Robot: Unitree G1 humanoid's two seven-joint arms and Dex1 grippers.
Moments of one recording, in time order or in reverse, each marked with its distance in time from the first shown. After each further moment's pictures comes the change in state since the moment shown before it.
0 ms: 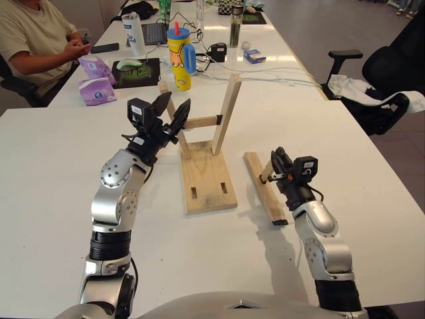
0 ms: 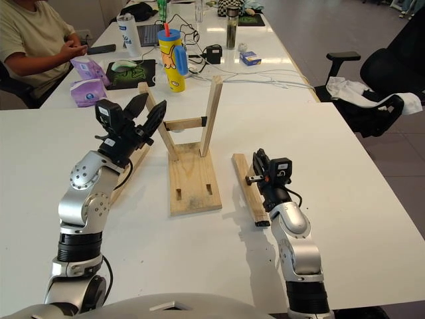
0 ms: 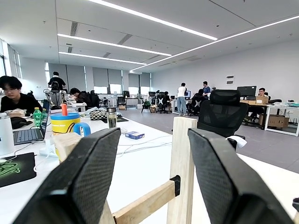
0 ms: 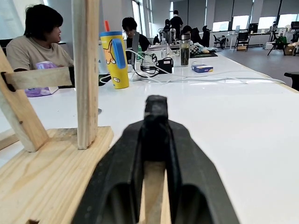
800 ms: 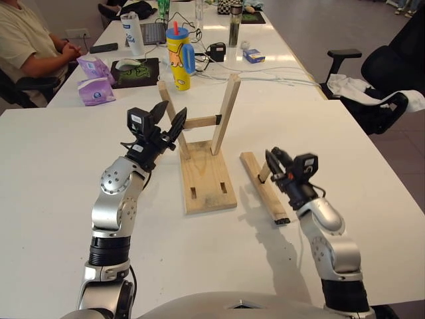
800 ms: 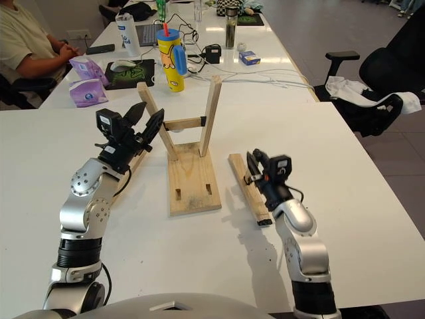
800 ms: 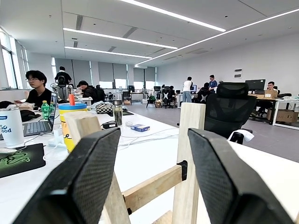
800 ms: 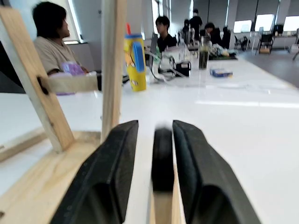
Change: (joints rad) left arm 0.041 0.001 -0.001 0.011 0.027 -0.033 -0.007; right arm -0.104 -0.034 -0.031 -0.132 0.063 0.137 0.057
